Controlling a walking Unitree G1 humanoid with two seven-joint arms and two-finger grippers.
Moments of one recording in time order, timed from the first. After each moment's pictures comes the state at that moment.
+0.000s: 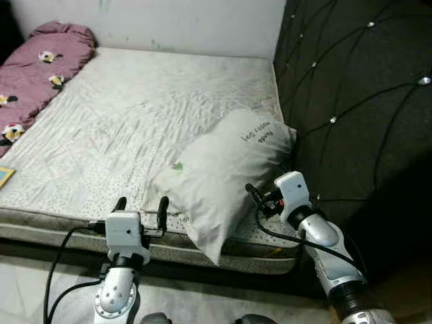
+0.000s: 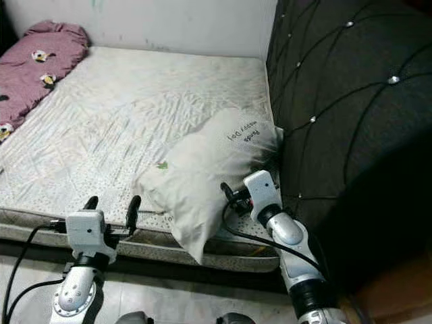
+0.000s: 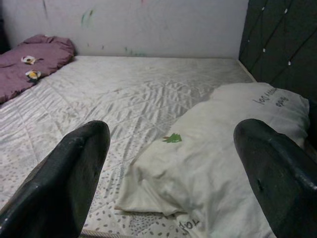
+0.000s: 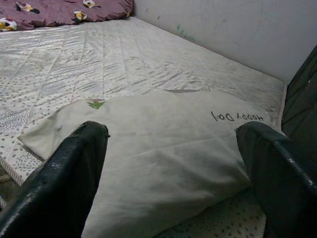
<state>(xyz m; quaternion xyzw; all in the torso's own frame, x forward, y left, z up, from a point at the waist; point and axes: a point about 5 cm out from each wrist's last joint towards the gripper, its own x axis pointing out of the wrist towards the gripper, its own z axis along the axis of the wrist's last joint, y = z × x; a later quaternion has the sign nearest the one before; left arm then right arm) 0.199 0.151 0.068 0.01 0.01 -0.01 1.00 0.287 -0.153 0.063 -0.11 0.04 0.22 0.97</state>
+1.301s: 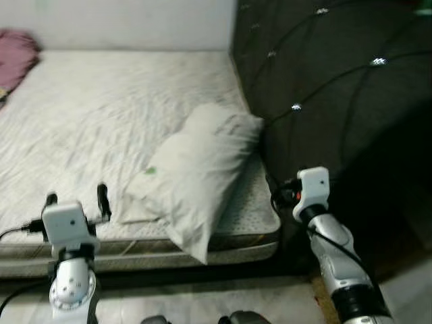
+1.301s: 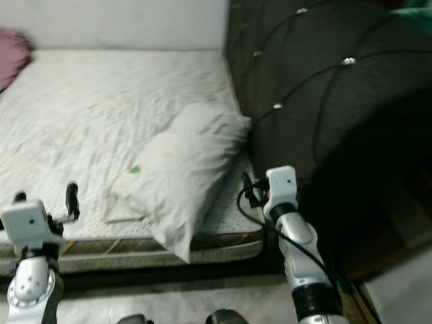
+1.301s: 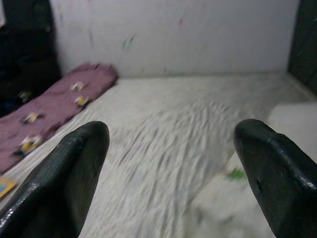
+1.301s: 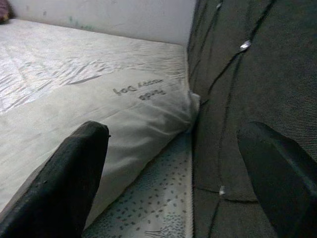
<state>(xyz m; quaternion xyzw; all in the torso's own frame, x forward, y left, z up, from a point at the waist) 0.207 0.222 0.095 0.07 -0.04 0.16 0.98 0.290 -0.176 0.072 -0.05 0.04 0.10 0.99</state>
